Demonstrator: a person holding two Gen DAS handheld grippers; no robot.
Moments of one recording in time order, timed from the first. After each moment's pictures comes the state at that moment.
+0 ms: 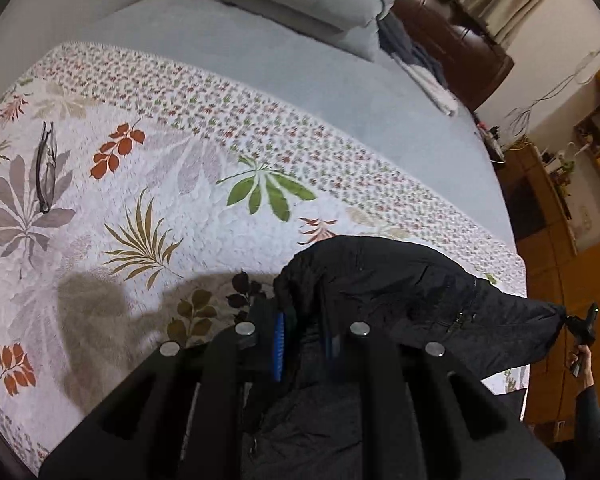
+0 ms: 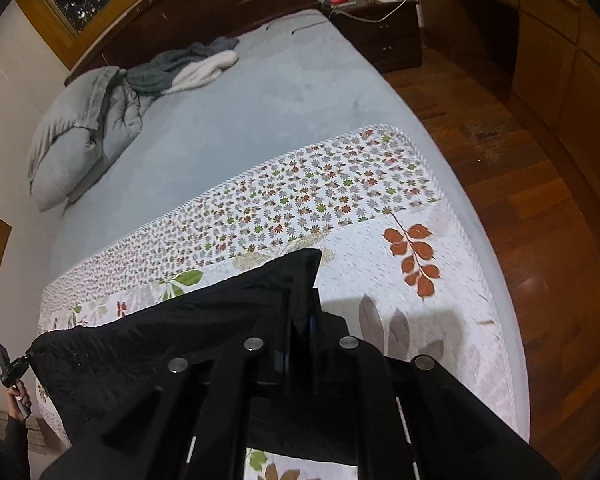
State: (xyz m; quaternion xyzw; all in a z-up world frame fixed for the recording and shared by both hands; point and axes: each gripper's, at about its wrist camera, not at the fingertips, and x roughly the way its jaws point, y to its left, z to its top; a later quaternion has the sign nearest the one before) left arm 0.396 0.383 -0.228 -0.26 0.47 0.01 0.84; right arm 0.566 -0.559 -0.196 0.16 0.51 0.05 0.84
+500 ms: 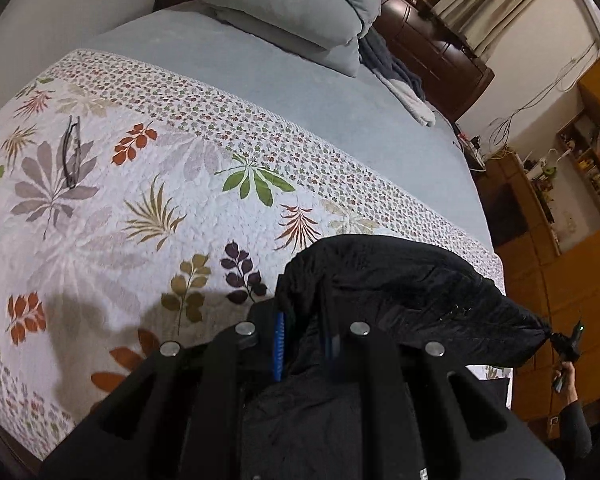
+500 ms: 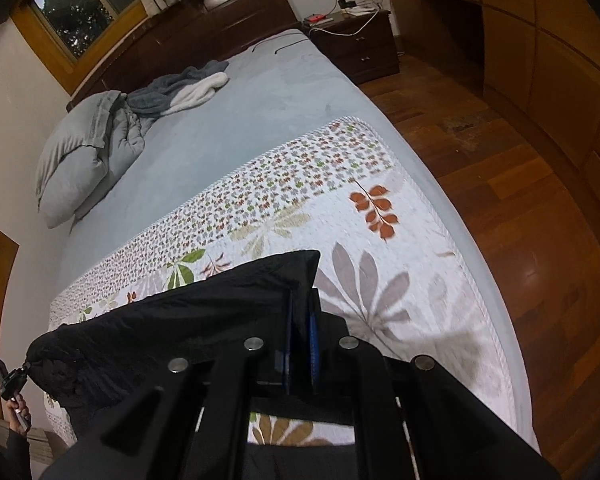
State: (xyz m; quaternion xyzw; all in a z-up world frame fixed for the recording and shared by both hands) left arm 0.316 0.368 -0.189 -0.28 0.44 0.00 0.85; right arm 0.461 -0.588 -0.187 0.20 0.48 0.03 0.85
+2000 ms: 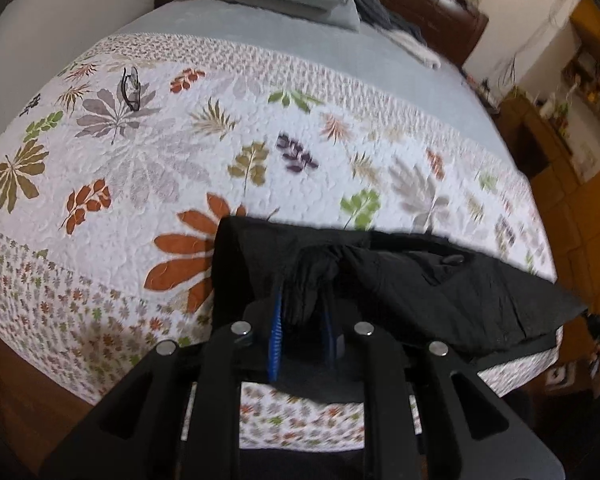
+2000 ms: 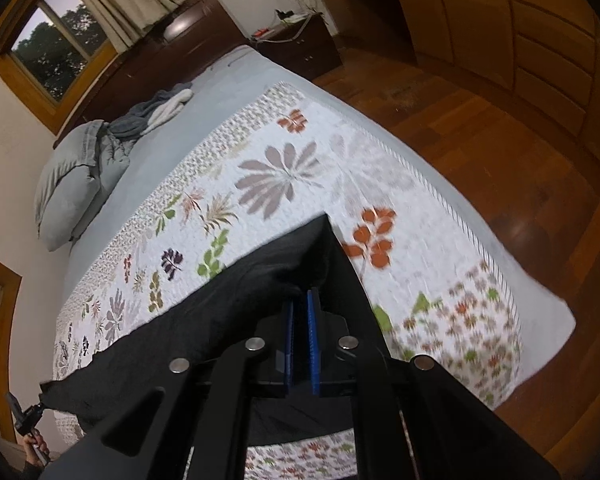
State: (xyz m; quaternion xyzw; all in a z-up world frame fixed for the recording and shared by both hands) left arm 0.156 0.339 -0.237 -0.17 0.50 0.02 0.85; right arm 0.217 -0.605 -0.240 0.27 0.46 -0.03 0.85
